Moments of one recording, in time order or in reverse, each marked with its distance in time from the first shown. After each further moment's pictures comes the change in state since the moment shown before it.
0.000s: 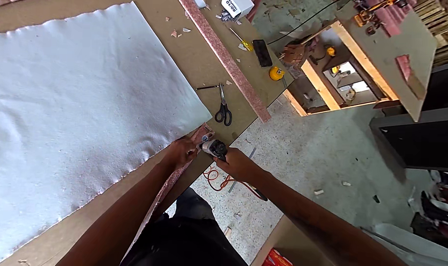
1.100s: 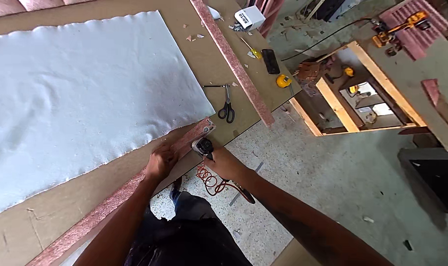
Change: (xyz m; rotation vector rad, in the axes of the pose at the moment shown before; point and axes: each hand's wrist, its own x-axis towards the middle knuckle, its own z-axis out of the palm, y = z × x) left_hand -0.114 0.045 0.016 0.205 0.426 -0.270; right_hand -0.027 -0.023 0.033 -0.048 -0.056 -0.071
